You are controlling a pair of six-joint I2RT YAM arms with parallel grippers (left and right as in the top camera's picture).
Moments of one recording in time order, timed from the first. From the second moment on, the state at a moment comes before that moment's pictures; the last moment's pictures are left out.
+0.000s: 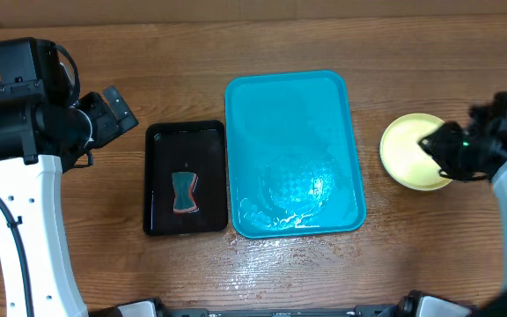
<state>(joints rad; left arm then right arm) 0.16 1.48 1.82 -1.48 0.06 -0.44 -0.27 1.39 1.13 -0.88 -0.34 0.40</state>
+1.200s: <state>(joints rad) -0.05 1.48 1.65 -1.44 0.16 -0.34 0.20 1.36 1.14 -0.84 -0.27 0.28</state>
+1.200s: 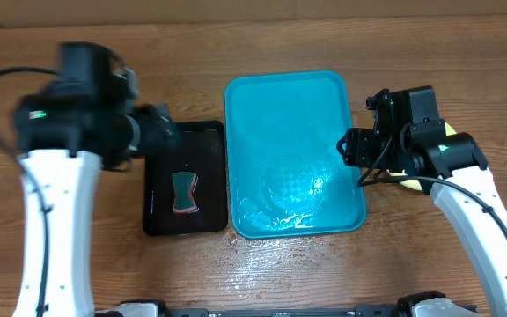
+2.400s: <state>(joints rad) -0.12 1.85 1.32 -0.98 0.06 -0.45 0.20 1.36 1.14 -0.88 -0.27 0.28</state>
